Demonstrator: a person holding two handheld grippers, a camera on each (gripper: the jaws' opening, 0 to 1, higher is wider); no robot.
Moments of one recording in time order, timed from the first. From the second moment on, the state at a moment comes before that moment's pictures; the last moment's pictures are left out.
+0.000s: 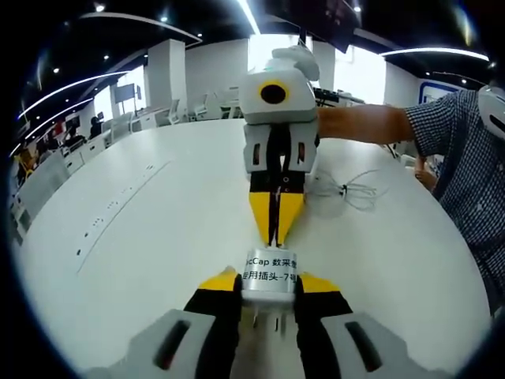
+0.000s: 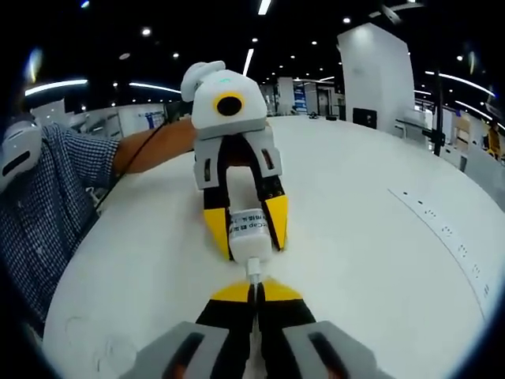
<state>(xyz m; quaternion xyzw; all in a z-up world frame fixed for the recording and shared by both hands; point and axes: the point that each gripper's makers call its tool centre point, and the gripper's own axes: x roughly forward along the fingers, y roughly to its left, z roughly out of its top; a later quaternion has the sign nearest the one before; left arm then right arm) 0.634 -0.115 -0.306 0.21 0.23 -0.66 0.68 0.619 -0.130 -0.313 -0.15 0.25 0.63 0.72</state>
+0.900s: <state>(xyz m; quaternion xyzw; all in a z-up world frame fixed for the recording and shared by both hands) 0.631 -0.119 -0.309 0.21 0.22 -0.66 0.69 0.619 -0.128 -0.311 -0.15 0.23 0.64 0.72</state>
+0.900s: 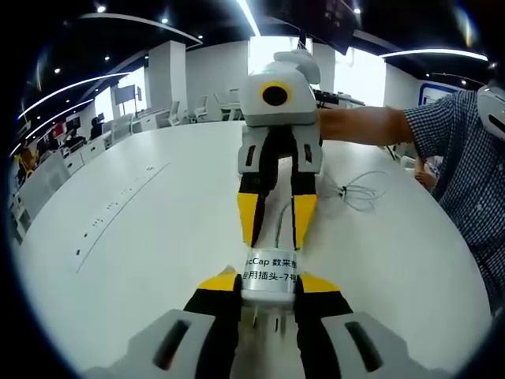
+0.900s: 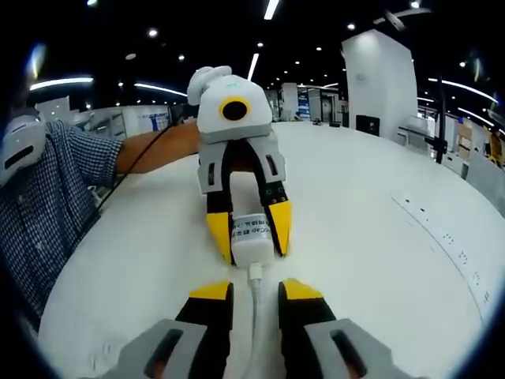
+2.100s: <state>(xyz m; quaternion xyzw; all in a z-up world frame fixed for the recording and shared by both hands) 0.634 -0.125 -0.296 0.18 0.18 -0.66 0.71 0.614 -0.136 -0.303 -0.17 0.21 0.63 0.72</state>
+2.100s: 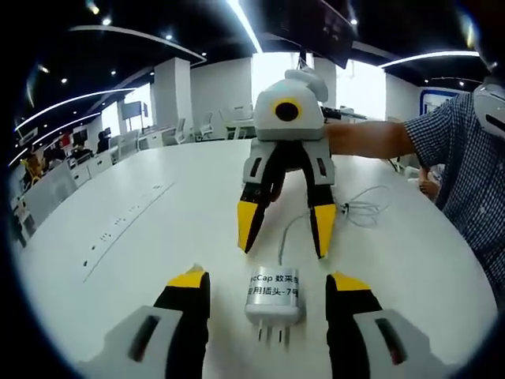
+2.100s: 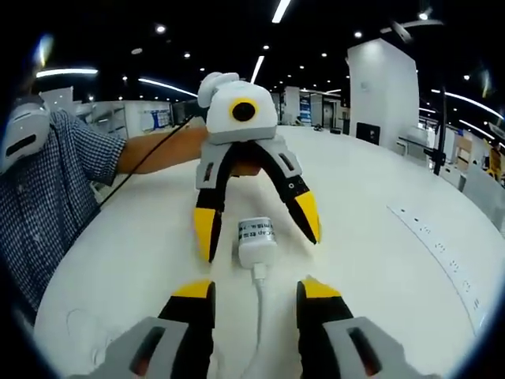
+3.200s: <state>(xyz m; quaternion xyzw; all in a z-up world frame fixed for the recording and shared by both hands) 0.632 -0.059 -0.271 0.15 0.18 -0.52 0.82 0.610 -0.203 -0.288 -0.18 0.22 0.49 0.82</state>
